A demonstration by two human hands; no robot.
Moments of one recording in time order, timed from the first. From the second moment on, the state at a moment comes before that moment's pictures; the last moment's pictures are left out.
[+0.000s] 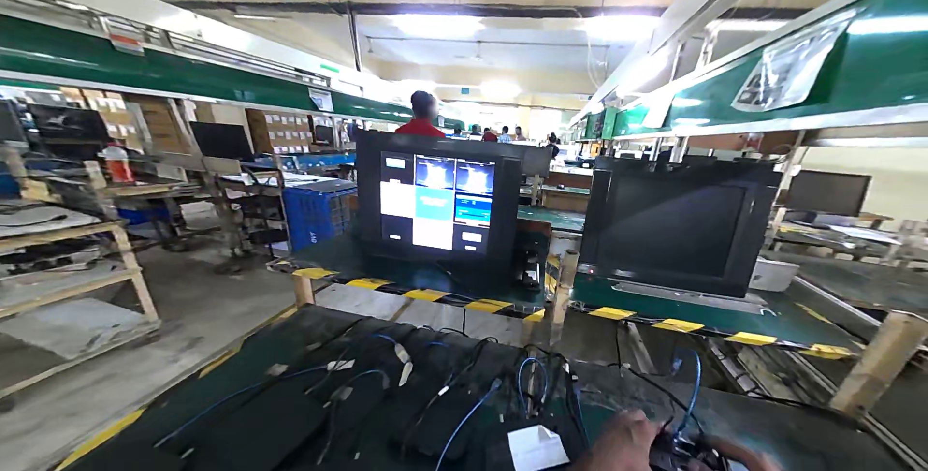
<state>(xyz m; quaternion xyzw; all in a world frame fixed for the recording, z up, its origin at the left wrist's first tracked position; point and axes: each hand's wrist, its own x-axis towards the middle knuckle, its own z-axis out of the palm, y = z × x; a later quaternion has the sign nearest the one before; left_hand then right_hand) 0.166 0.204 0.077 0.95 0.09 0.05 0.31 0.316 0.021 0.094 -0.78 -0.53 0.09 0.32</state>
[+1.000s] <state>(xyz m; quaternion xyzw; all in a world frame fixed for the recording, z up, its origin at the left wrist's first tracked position) 0.179 0.191 0.095 0.95 0.21 -0.05 0.23 0.300 0.043 0.073 -0.75 -0.35 -0.01 0.56</state>
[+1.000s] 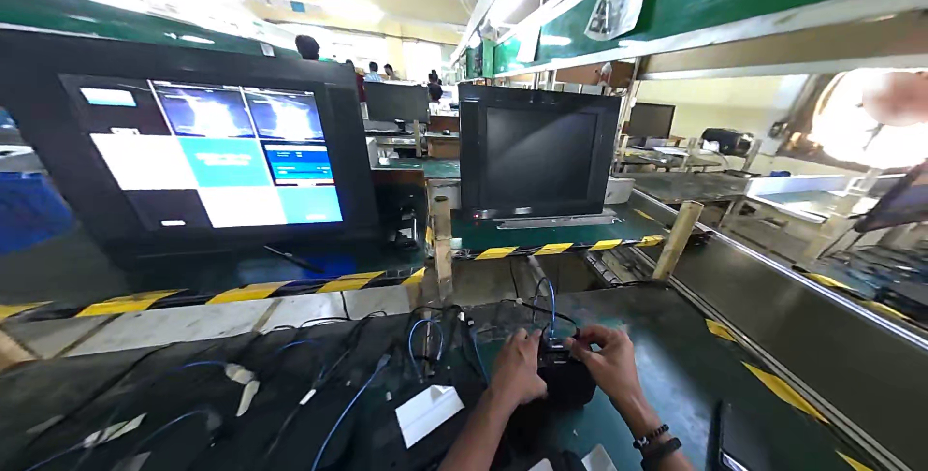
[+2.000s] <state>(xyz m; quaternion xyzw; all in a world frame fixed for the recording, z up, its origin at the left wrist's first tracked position) 0.142 0.167 0.106 0.83 0.22 0.24 0.45 0.203 0.005 0.049 -0.57 -0.10 0.07 0.81</state>
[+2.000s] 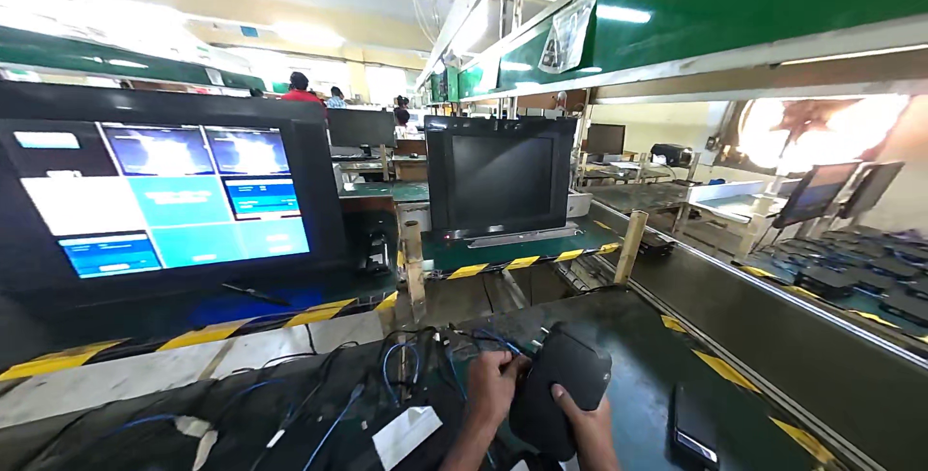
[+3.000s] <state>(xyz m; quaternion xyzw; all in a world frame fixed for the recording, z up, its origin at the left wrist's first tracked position) 0.119 0.172 0.107 0.72 0.09 0.25 0.64 0.191 -0.005 0.046 -0.53 -0.07 0.08 0.84</state>
